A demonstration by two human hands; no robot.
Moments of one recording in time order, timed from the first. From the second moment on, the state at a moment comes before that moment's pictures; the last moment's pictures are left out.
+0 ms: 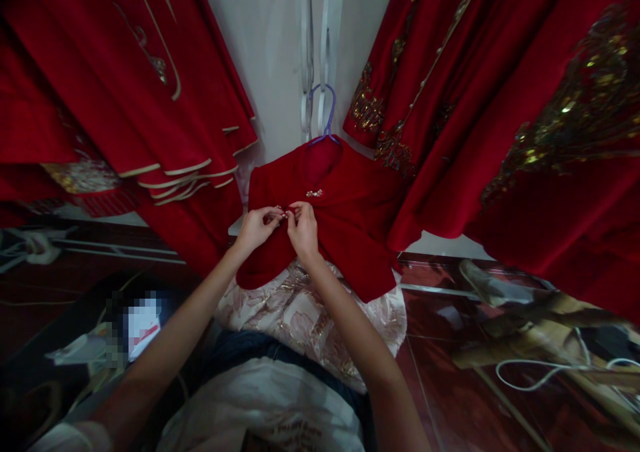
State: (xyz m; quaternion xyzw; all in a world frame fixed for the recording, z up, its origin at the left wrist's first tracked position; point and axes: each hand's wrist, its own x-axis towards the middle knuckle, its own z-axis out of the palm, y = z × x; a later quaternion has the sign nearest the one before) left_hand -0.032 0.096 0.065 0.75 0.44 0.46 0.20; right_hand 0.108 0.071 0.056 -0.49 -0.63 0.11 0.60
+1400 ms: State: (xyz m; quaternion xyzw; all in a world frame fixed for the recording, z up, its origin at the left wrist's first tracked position) left_hand -0.020 0.015 0.012 0.76 0.53 0.34 0.17; right_hand 0.193 0.019 0.034 -0.55 -0.74 0.20 0.34
